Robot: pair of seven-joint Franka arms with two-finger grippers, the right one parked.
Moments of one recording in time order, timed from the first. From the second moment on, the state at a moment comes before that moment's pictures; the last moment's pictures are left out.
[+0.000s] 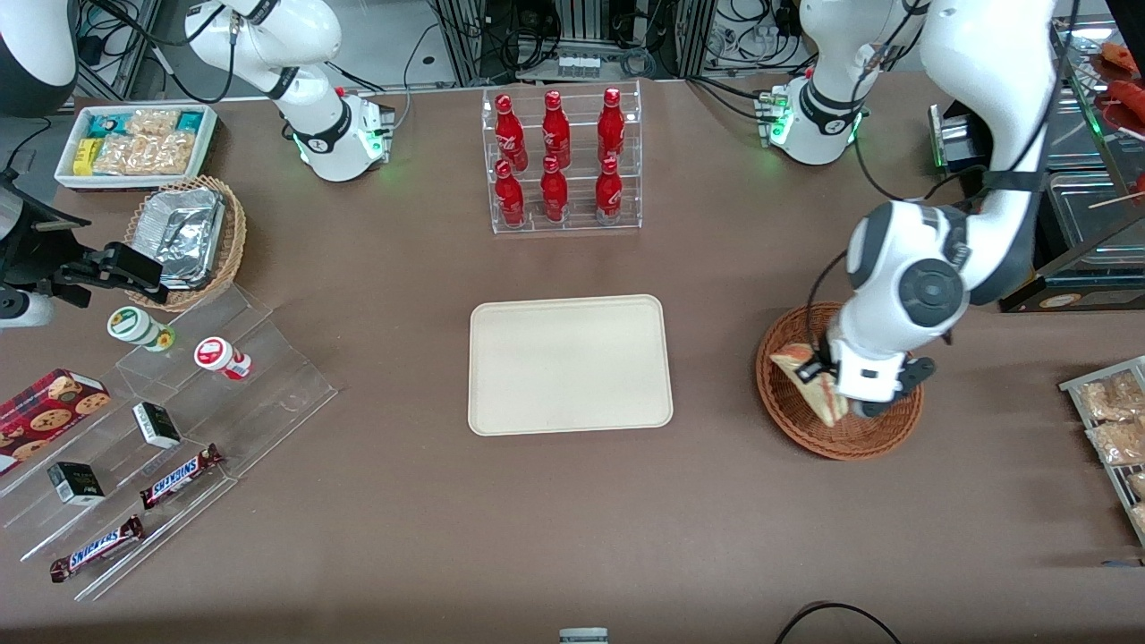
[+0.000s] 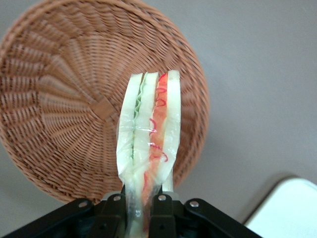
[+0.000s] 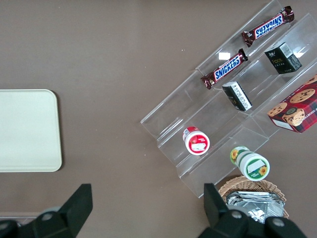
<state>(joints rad) -0.16 0.30 -0.13 -1.92 0.05 2.14 -0.84</state>
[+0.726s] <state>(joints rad) -0.47 0.58 -0.14 -1.61 0.05 2.06 -0.77</state>
